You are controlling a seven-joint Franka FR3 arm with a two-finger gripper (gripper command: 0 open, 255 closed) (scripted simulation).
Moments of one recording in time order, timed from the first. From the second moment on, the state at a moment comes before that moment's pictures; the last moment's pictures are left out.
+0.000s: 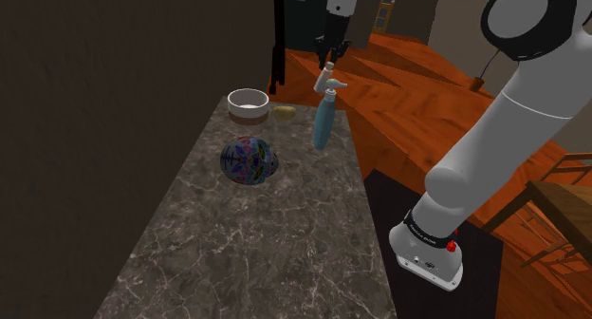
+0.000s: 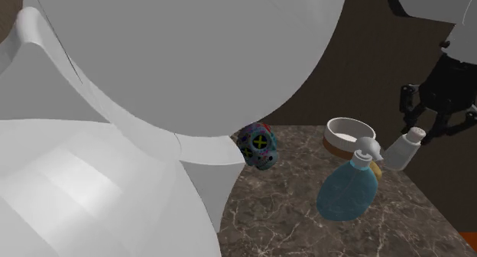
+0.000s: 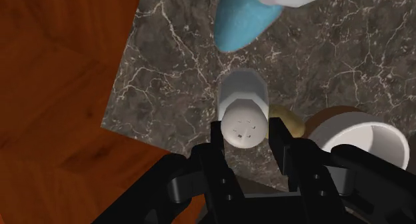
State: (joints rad) arm -0.35 -0.02 0.05 -1.79 0.08 1.75 0.10
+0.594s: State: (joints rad) arm -0.39 0.01 0.01 -1.85 0.08 1.84 0.02
